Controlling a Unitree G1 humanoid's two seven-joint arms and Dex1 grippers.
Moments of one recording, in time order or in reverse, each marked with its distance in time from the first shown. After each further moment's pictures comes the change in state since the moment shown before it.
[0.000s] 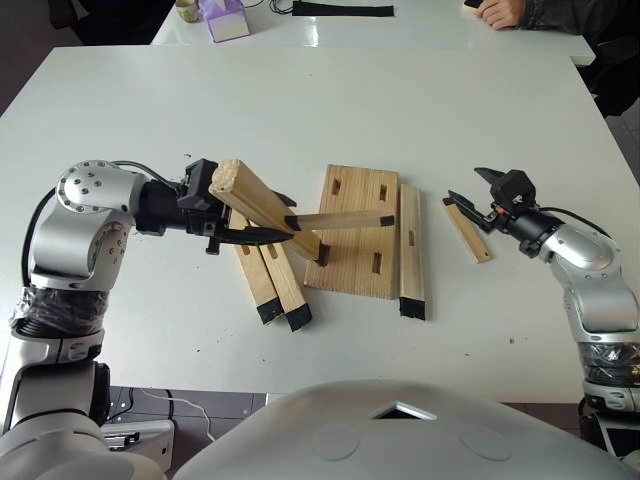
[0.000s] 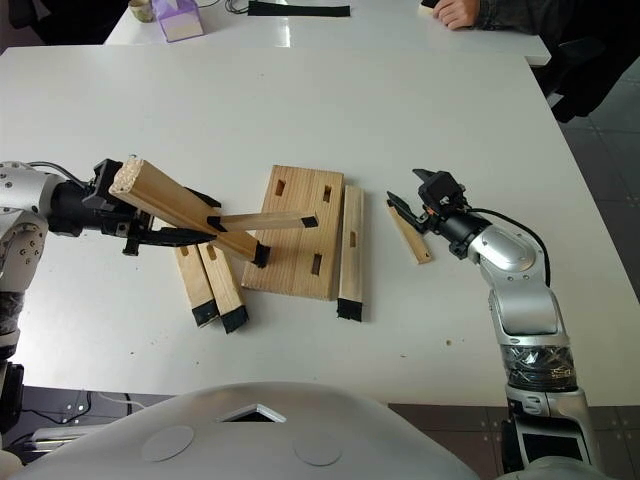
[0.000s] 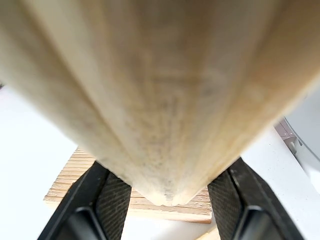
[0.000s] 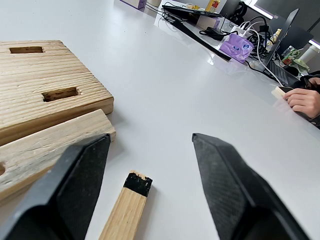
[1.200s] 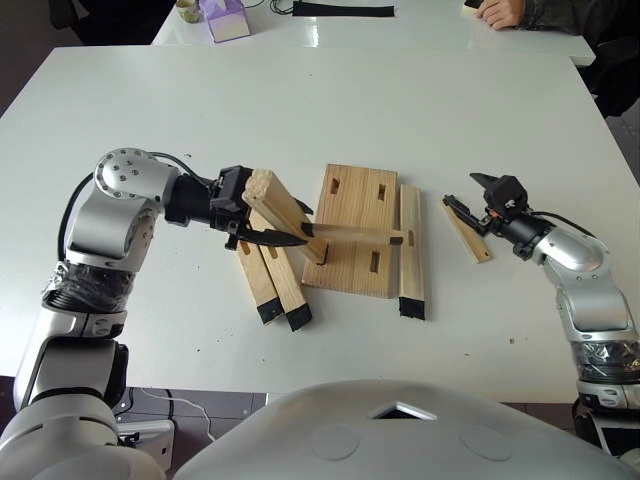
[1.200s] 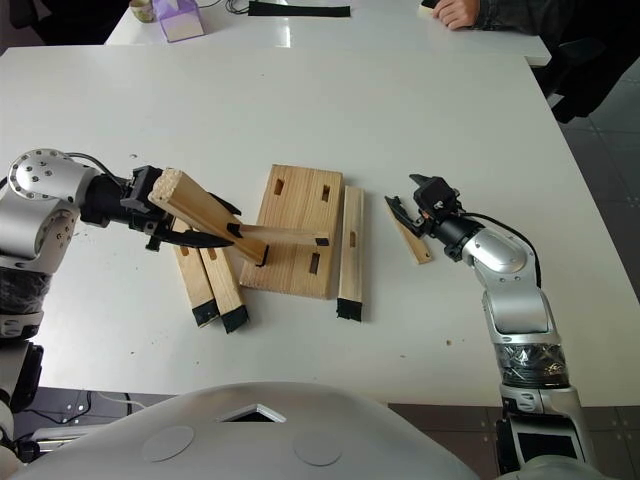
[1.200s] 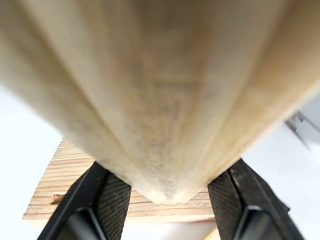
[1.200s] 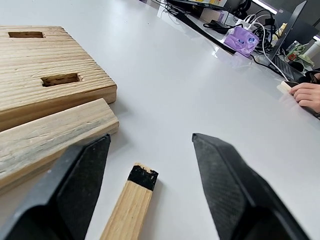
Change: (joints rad) left arm -0.115 -0.047 -0.162 0.114 0.133 -0.122 -0.058; right arm -0.007 0.019 0.026 0.062 -0.033 -0.039 -0.004
